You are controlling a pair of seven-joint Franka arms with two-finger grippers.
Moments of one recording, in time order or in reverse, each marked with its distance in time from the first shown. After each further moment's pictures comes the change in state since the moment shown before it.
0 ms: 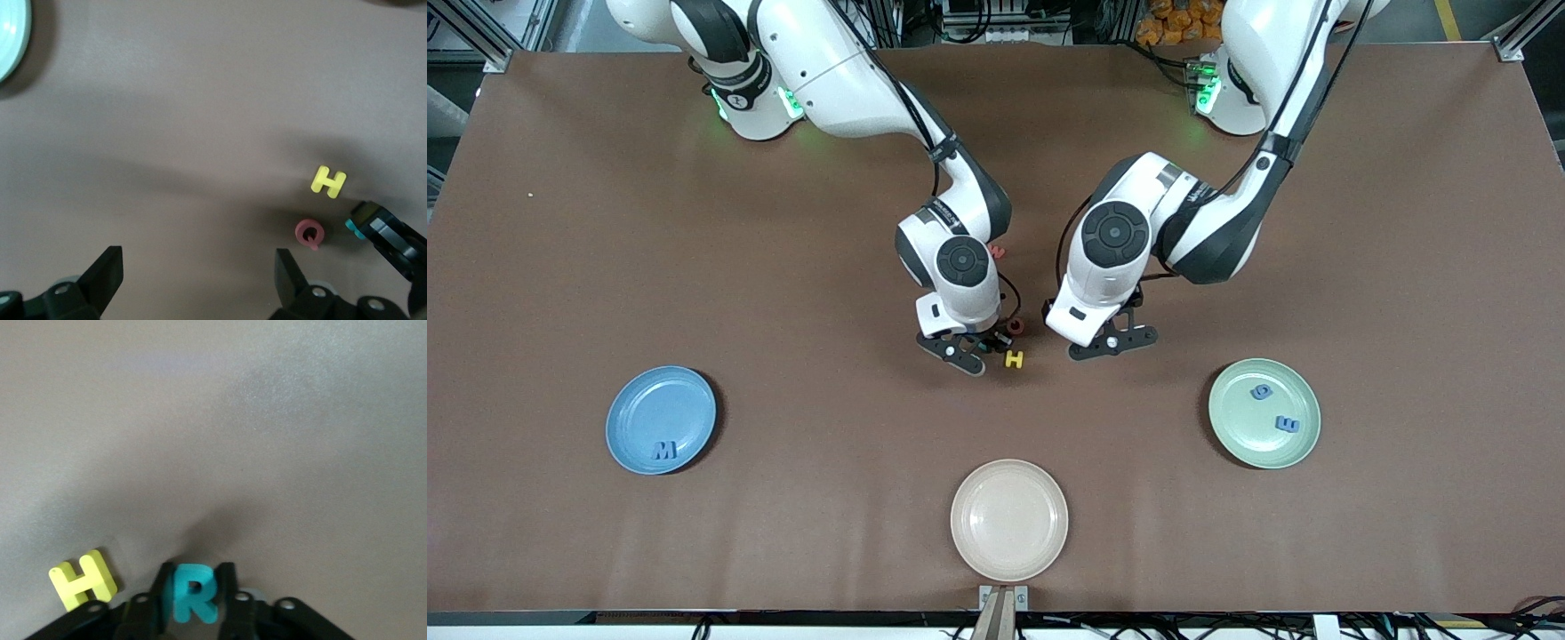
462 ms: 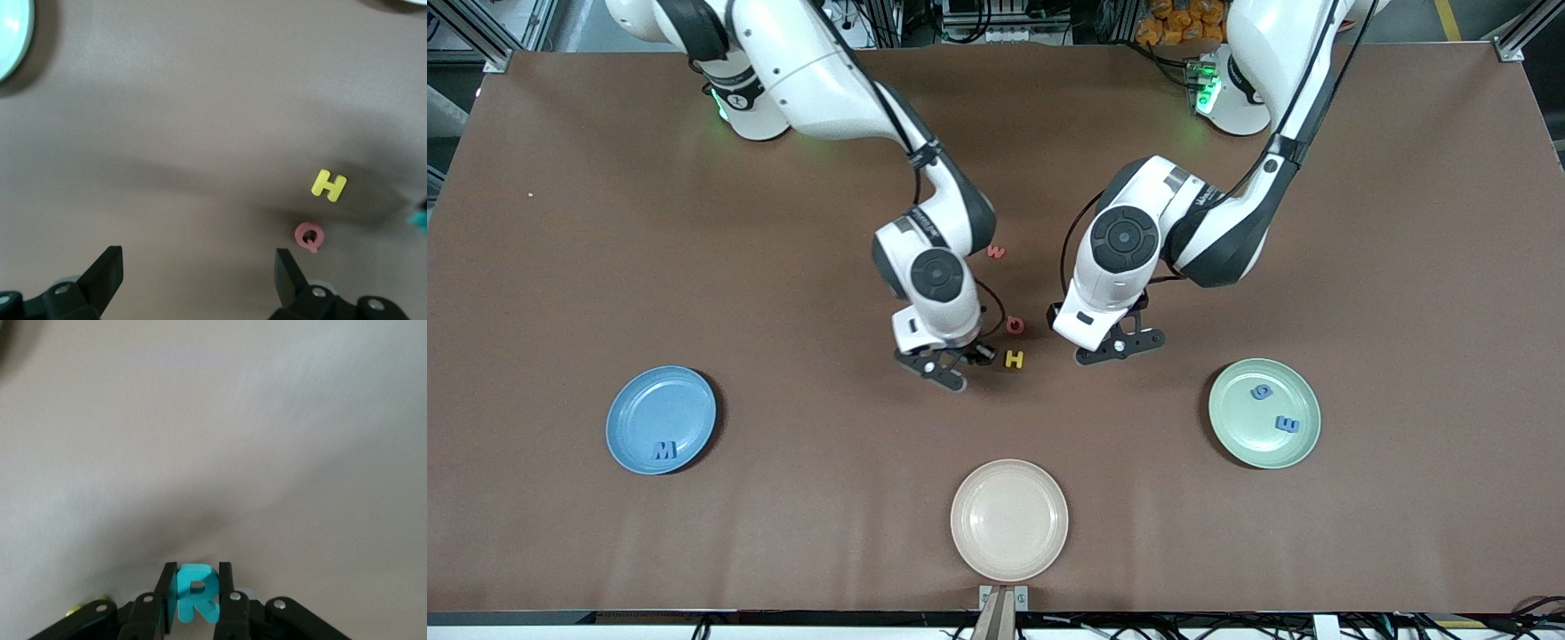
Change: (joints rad) left arm 0.003 0.000 -0.001 0.001 -0.022 0.000 -0.007; right arm -0.100 -0.060 -0.015 0.029 0.000 -0.103 -0.163
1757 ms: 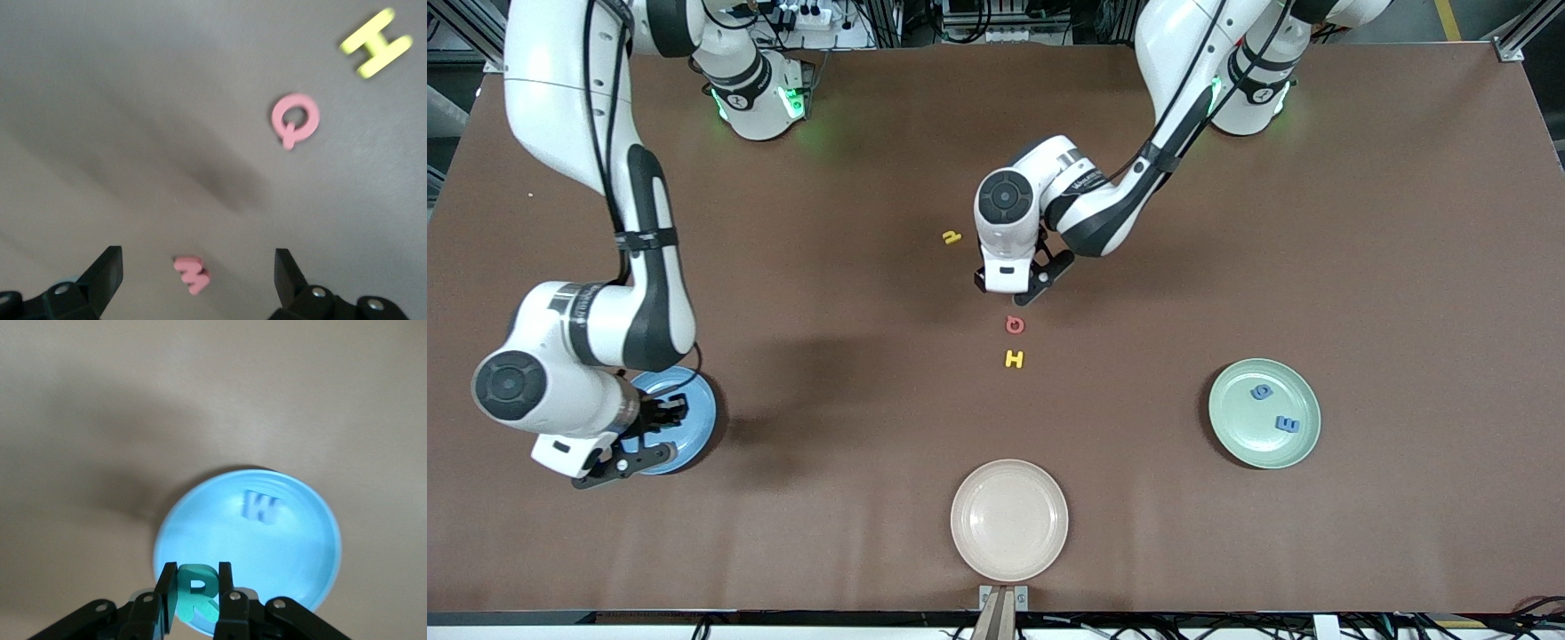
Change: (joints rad) left arm -0.191 0.119 -0.088 -0.099 -0.019 0.197 -0.814; right arm -0.450 -0.099 -0.243 -0.014 -0.021 -0.178 -1.499
